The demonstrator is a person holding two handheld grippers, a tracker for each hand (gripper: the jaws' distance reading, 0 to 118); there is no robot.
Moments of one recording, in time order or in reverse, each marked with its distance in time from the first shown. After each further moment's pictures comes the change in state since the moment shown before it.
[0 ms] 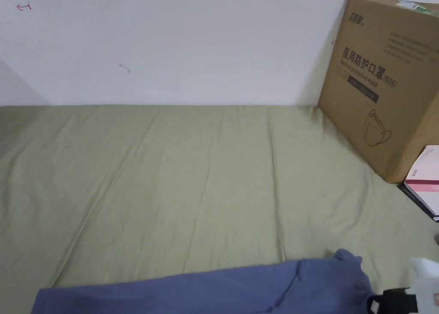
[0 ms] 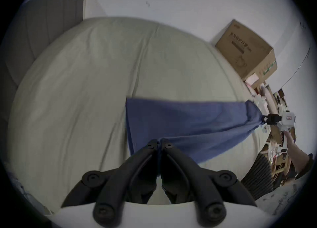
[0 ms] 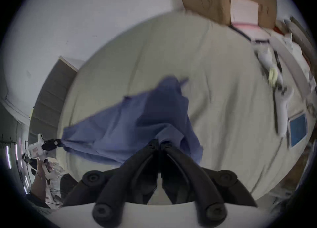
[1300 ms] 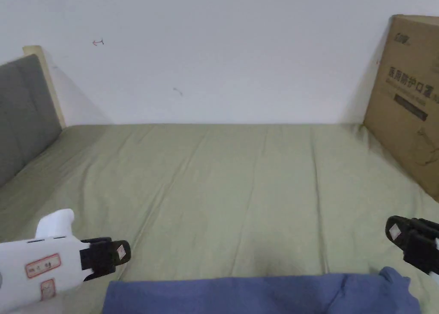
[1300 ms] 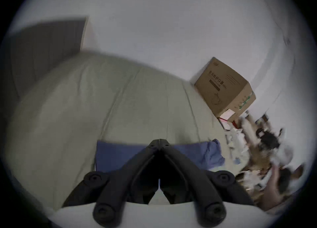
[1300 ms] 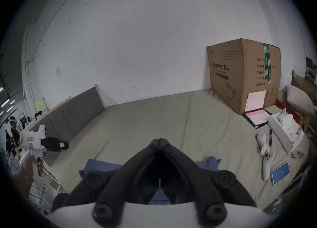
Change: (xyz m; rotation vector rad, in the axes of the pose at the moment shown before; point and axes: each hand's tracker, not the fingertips) left arm 0.032 0.053 0.094 0.255 -0.215 0.217; right arm -0.161 -0.023 0.126 0.670 0.084 0.293
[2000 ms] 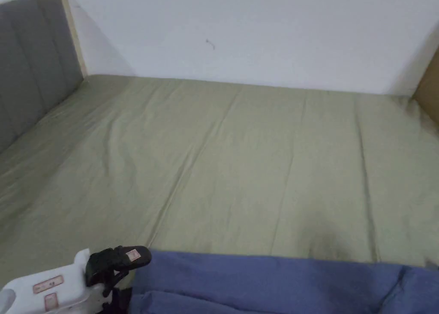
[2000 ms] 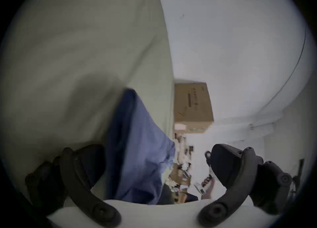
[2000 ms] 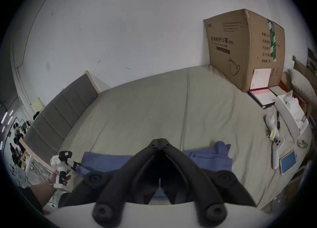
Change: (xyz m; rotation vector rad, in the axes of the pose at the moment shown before) left arm -0.181 -0.070 -0.129 -0.187 -0.557 0.621; right arm -0.008 0.007 -0.063 -0.206 -0.024 -0.059
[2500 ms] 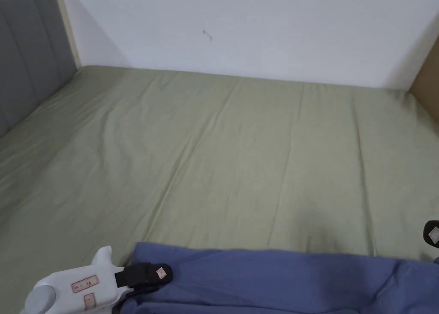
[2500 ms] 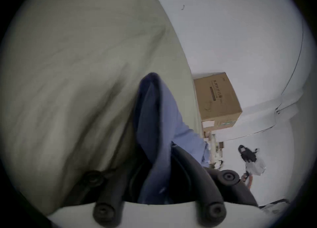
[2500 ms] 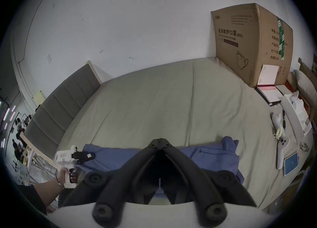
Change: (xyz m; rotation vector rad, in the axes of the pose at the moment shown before) left arm -0.012 -0.007 -0.023 0.103 0.320 -0.233; right arm 0.000 -0.006 -0.020 -0.082 0.038 0.008
